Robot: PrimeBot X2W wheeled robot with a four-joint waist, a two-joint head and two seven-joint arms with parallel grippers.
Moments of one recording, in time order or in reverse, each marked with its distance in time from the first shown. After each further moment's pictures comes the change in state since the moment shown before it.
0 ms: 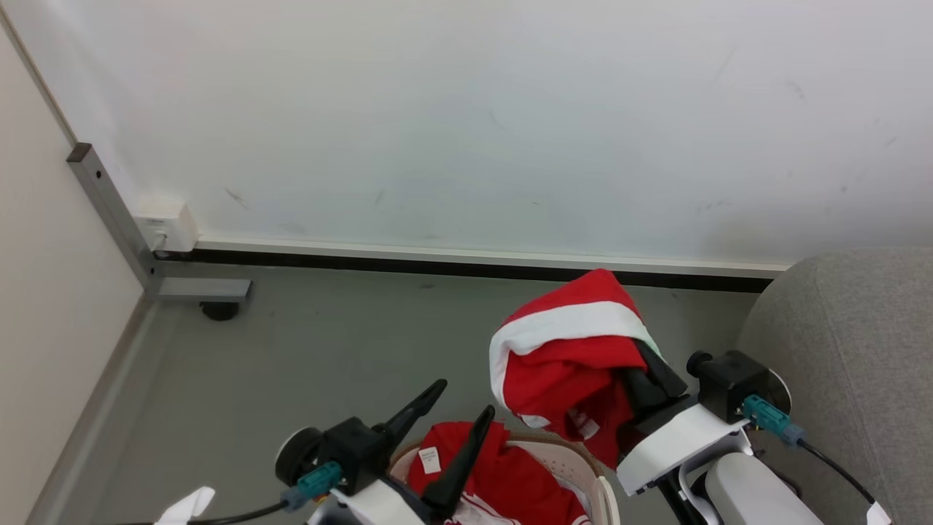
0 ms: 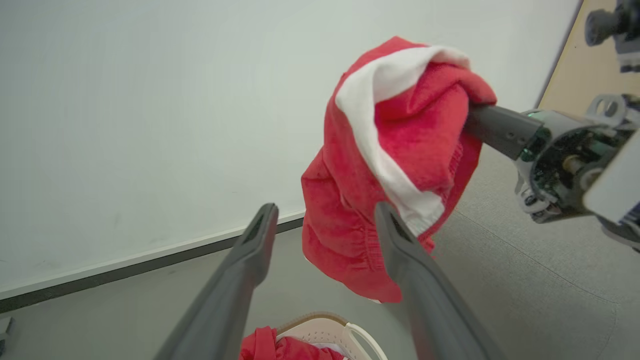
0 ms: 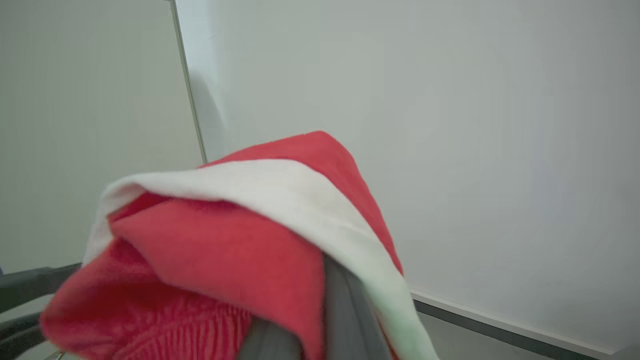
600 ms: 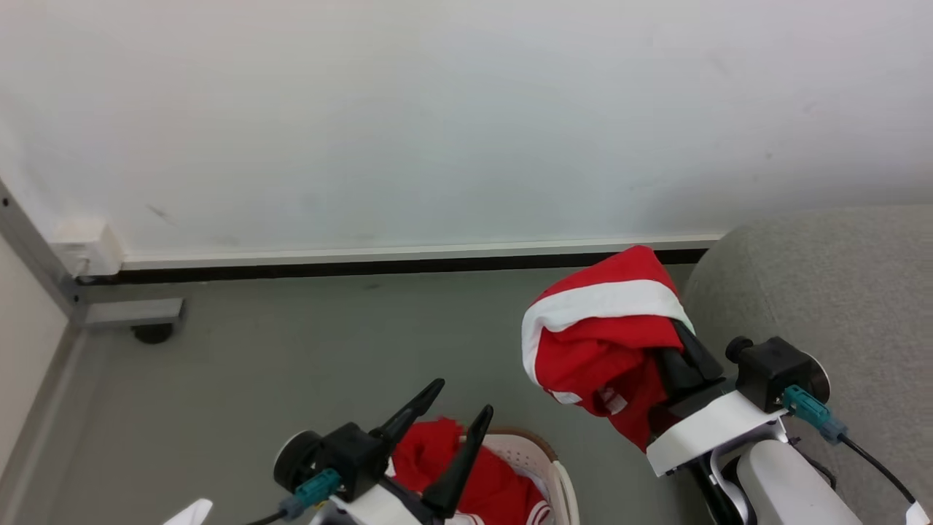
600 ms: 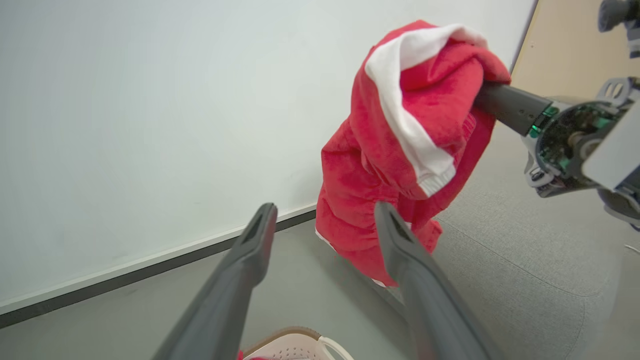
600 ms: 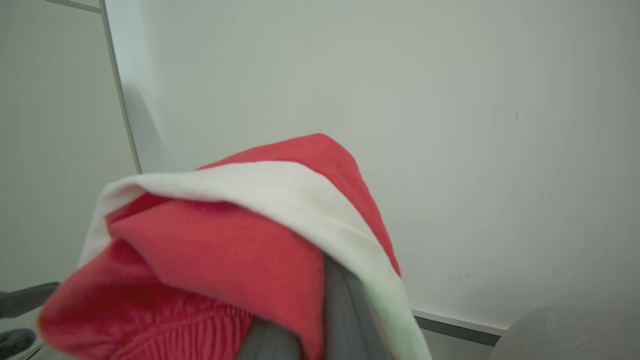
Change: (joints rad) left arm 0.047 -0.052 0.094 -0.007 0.086 -0.060 -0.002; right arm 0.010 -0.030 -0.086 -0.056 -0.043 0.000 -0.002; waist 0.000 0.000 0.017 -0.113
